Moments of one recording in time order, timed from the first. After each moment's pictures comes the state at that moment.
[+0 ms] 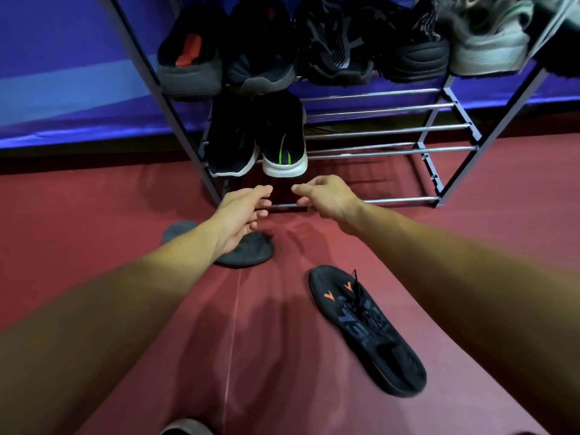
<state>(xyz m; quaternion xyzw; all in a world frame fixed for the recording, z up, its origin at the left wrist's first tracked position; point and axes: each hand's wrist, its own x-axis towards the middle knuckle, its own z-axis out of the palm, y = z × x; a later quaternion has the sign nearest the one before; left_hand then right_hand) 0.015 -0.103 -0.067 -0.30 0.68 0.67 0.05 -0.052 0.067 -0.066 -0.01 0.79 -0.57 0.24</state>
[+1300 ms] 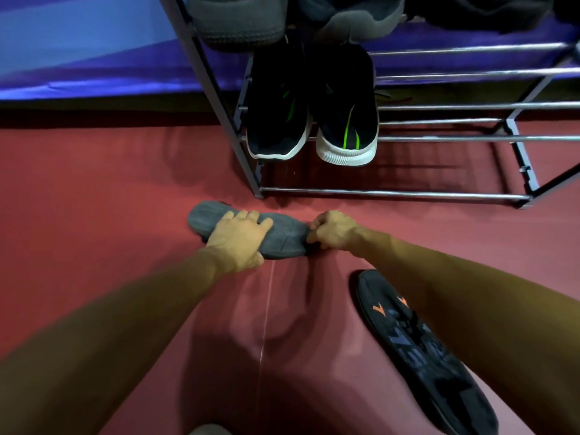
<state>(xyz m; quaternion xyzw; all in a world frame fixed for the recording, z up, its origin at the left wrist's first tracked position) 0.035 -0.197 -0.159 0.04 0.97 -0.15 0.16 -0.059 -0.014 -0.175 -0.11 0.87 -0.30 0.38</state>
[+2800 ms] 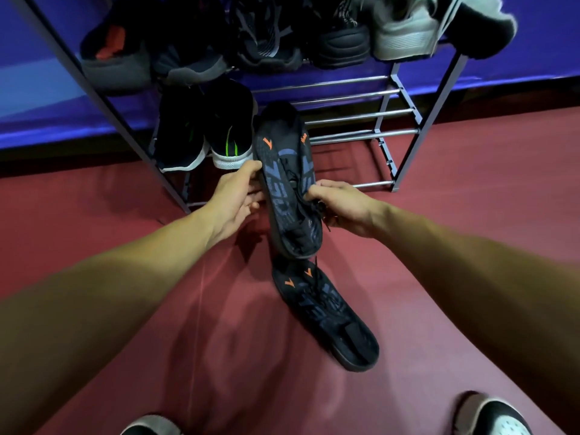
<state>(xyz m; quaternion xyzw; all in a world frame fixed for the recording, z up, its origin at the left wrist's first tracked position) -0.003 -0.020 -0.056 -0.23 0.65 0.73 0.05 -0.040 0.180 -0.074 -0.01 0.72 -0.61 0.32</state>
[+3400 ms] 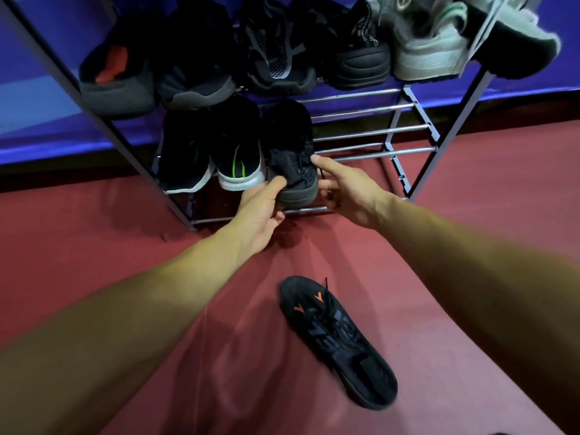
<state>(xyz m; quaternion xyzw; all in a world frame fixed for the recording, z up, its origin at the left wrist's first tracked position) -0.037 0.002 -0.062 -0.28 0.58 0.77 0.03 -0.096 0.156 -0.060 0.04 0.64 -0.71 0.28</state>
